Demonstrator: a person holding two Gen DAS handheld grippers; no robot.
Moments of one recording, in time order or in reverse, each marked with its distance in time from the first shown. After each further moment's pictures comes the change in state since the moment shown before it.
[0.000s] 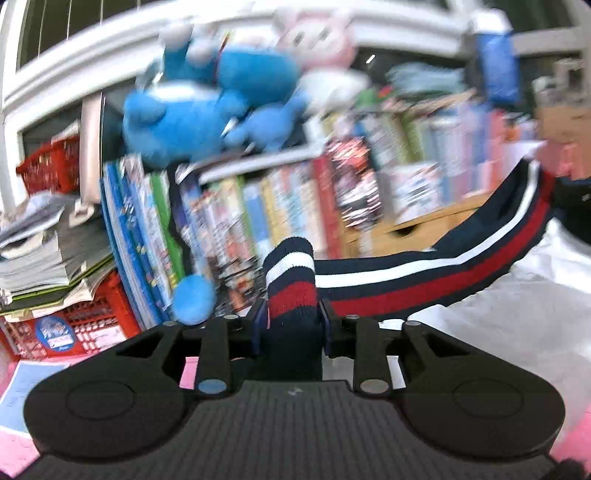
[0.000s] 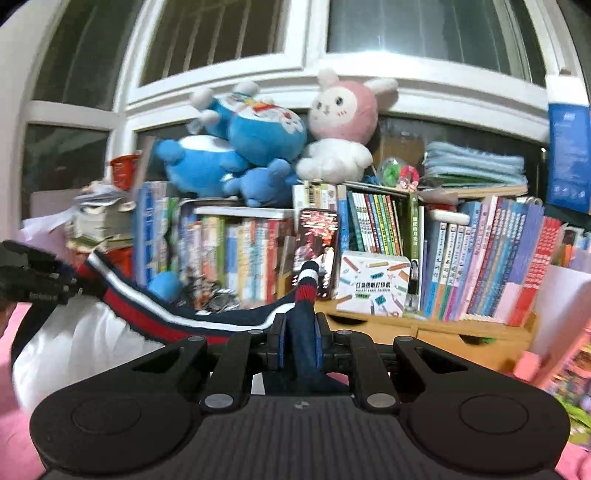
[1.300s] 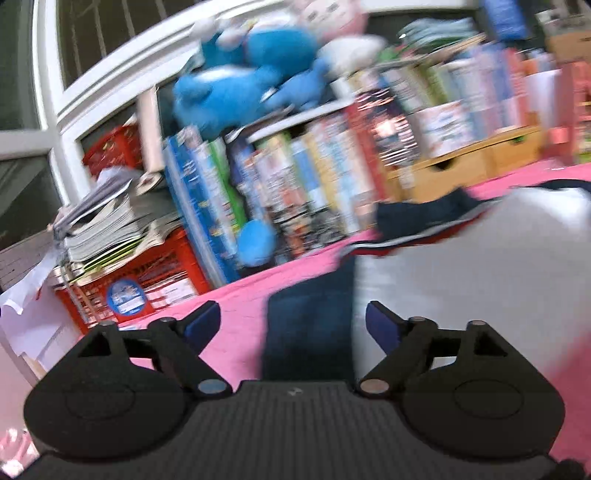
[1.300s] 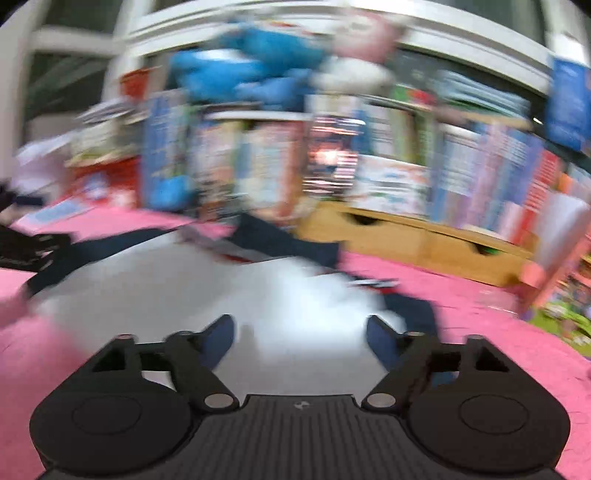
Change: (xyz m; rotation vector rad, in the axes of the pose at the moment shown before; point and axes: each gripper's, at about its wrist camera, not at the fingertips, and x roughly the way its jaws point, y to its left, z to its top) left arm -0.087 -0.053 -0.107 0.125 -0.067 0.173; right arm -0.047 0.074 -0.090 -0.094 0.170 -0.004
